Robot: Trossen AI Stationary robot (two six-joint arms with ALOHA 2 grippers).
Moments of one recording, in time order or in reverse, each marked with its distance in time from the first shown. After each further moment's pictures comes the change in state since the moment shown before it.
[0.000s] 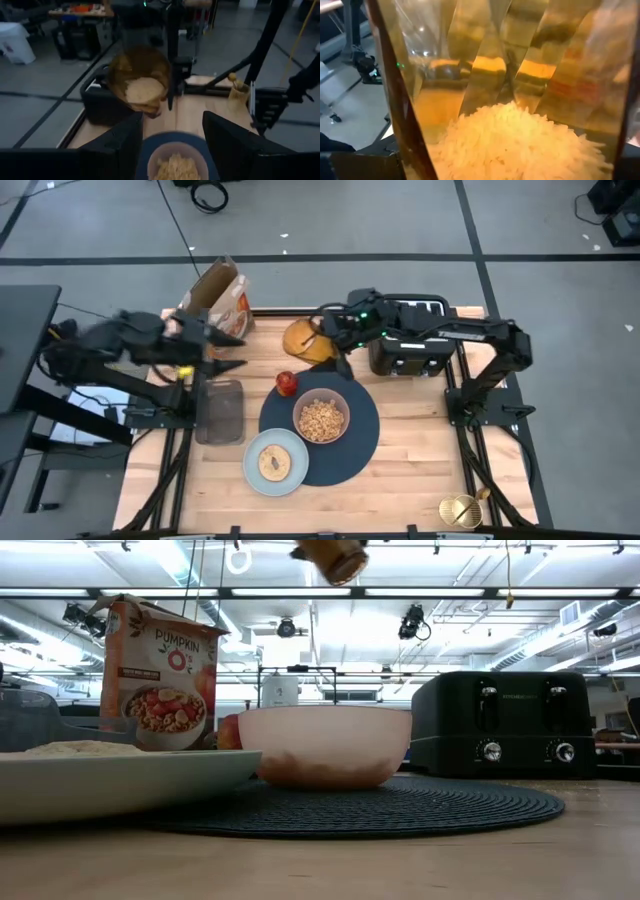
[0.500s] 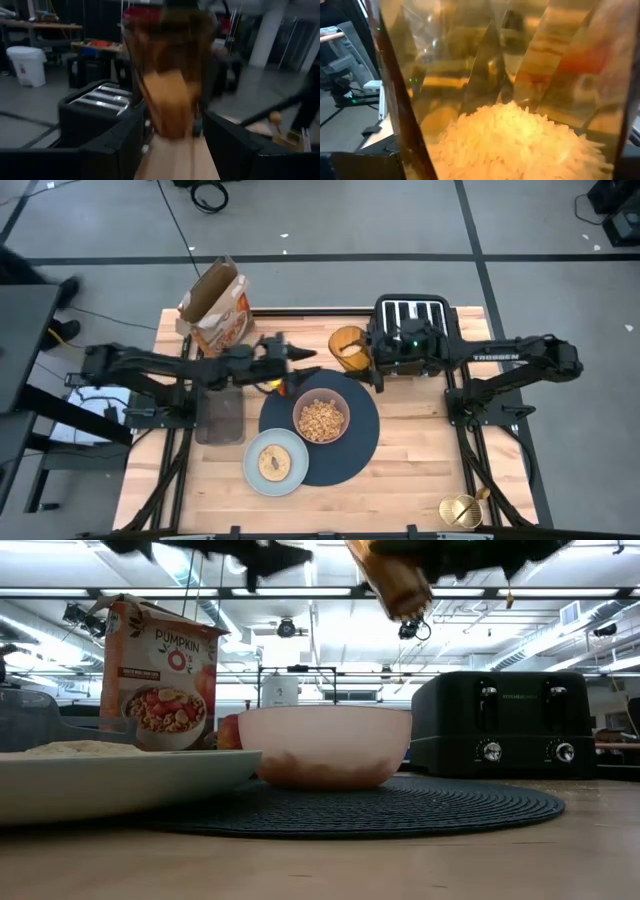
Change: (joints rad) left arm 0.141 0.349 -0.668 1.302 0.038 -0.029; right arm -0.010 -0.429 -0.728 0.524 0.164 0.124
